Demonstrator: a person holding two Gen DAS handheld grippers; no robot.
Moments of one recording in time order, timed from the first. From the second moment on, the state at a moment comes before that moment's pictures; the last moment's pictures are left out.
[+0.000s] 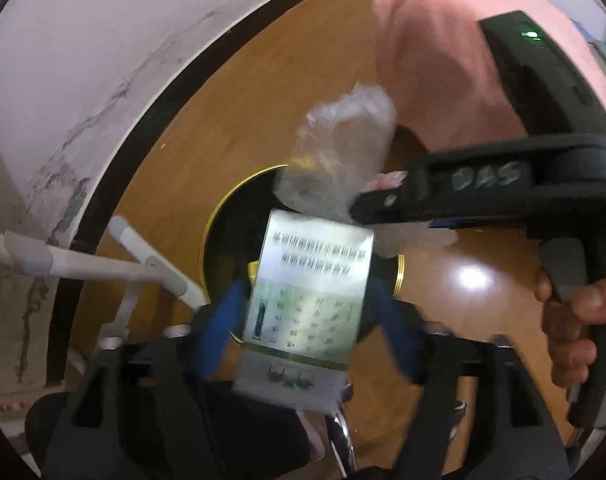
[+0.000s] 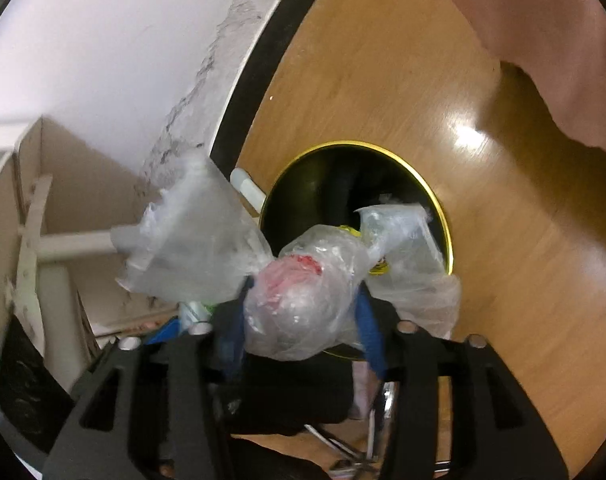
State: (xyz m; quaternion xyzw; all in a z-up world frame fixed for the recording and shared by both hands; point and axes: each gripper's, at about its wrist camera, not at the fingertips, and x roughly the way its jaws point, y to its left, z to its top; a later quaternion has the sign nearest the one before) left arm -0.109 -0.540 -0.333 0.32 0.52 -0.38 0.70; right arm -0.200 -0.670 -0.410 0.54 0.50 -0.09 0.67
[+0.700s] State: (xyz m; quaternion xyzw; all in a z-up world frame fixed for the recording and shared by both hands) left arm -0.221 -0.527 -0.128 0.20 0.36 -0.58 0.70; right arm -0.375 -0.668 -0.095 0.38 0.19 -0.33 0.84
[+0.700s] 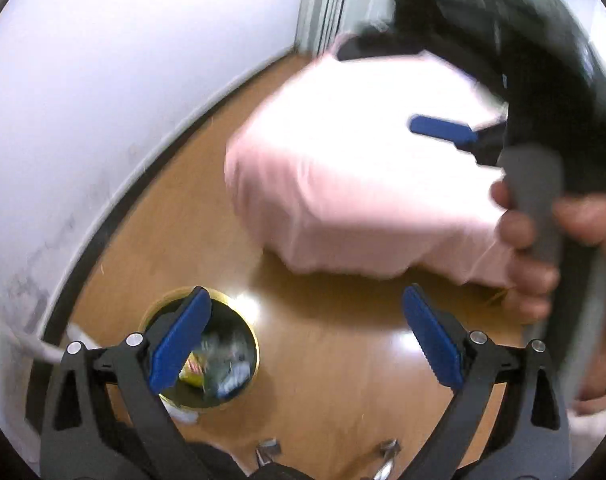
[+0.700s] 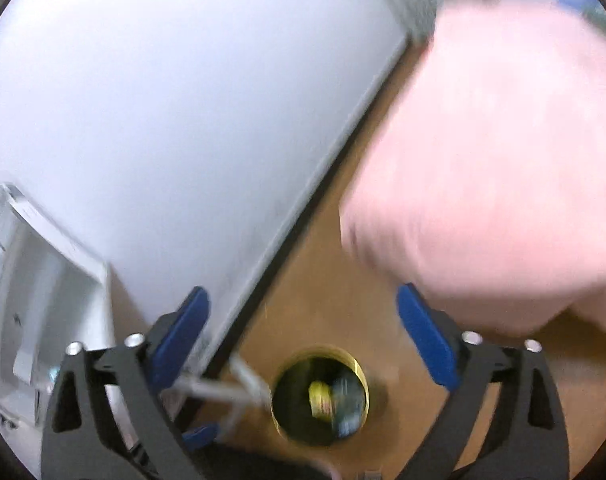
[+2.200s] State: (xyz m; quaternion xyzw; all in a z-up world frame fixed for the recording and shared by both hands) left arm 0.104 0.094 -0.111 -0.03 0.45 0.08 0.89; right arm 0.130 -0.205 -0.095 -0.07 0.43 0.09 0.90
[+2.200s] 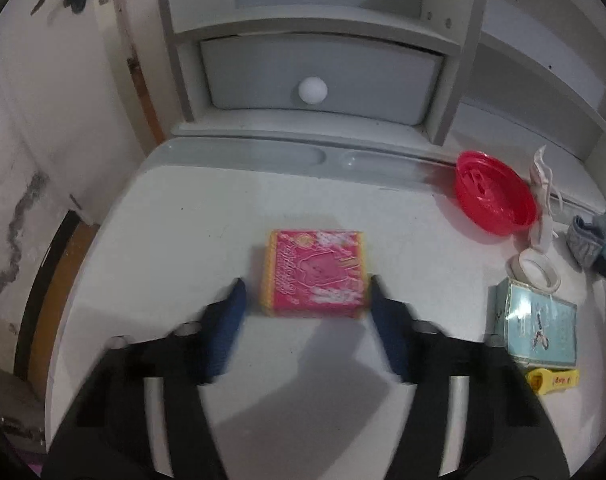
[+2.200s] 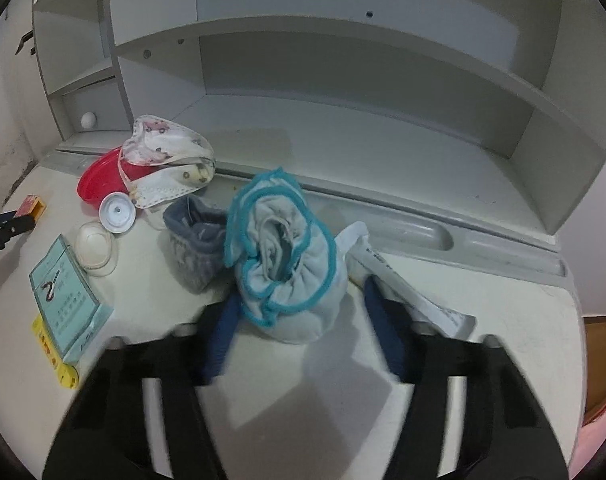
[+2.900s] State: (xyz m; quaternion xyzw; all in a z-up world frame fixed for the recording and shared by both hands) left arm 0.062 0.042 -0.055 -0.05 0.39 -0.02 0.92; right arm 0.052 -0.243 -0.061 0.03 0.40 0.14 0.91
